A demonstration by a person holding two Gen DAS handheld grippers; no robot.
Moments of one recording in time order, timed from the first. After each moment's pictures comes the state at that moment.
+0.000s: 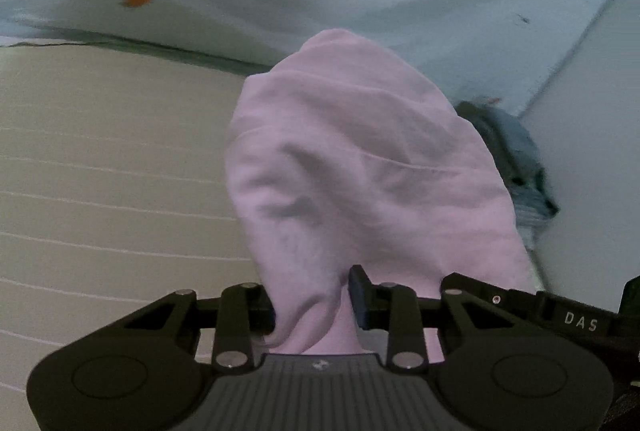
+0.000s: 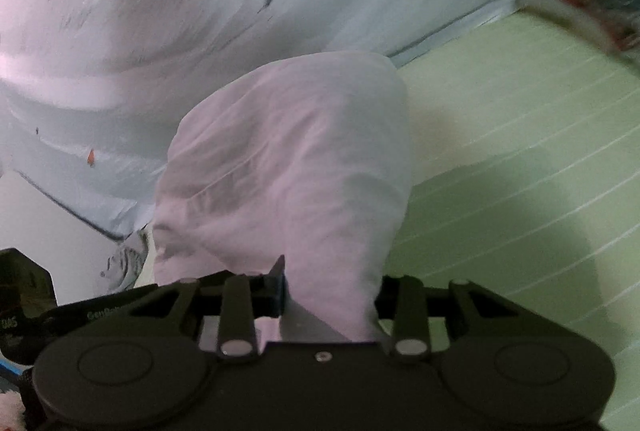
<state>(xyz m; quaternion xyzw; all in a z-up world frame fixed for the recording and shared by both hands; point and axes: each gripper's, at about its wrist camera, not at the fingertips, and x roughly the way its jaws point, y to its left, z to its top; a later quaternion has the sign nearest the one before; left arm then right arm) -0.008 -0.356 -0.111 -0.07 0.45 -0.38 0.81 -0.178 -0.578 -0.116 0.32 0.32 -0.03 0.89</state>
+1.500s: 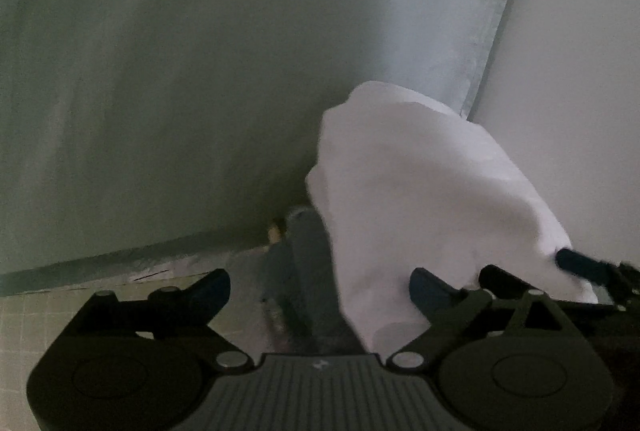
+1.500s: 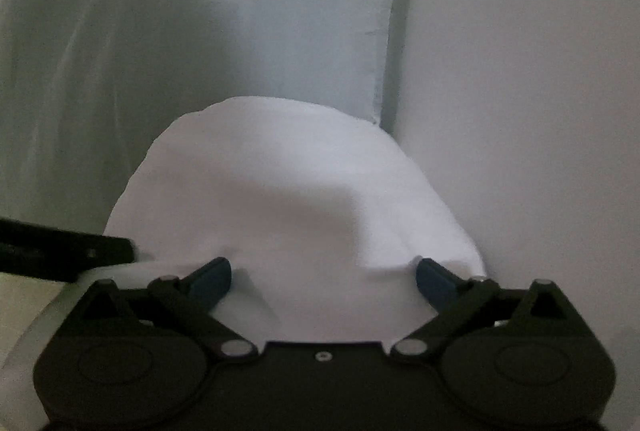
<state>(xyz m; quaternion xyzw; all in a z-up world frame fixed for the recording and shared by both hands) 0.037 -0.840 -0.078 0.04 0.32 -0.41 0.85 -0.070 -1.002 -0.089 0.02 0.24 -0.29 0.93</state>
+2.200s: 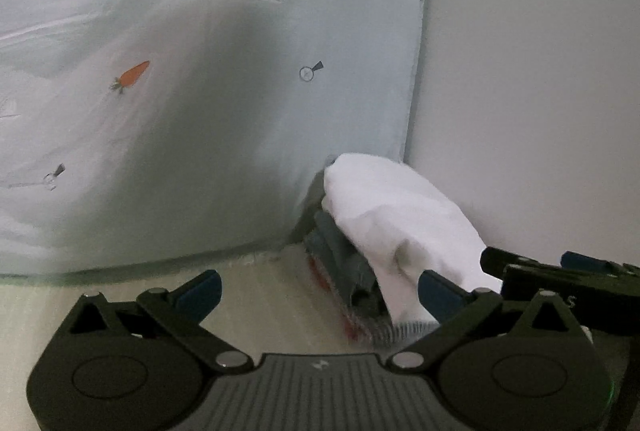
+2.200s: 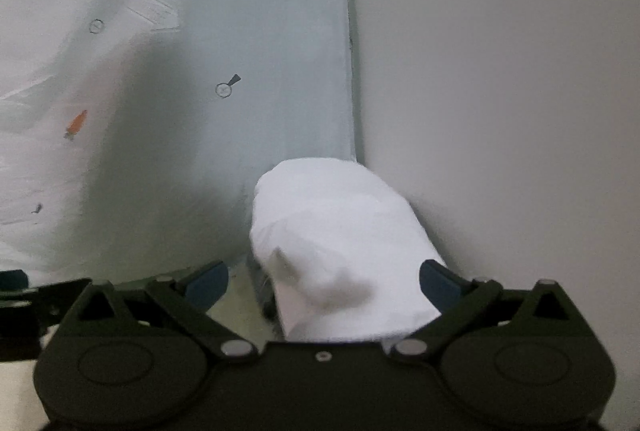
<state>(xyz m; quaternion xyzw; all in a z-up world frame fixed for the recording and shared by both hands) -0.152 -0.642 0.005 0.05 0.22 -0.41 0.88 -0.289 -0.785 -0.014 0.09 0.16 -0.33 0.93</state>
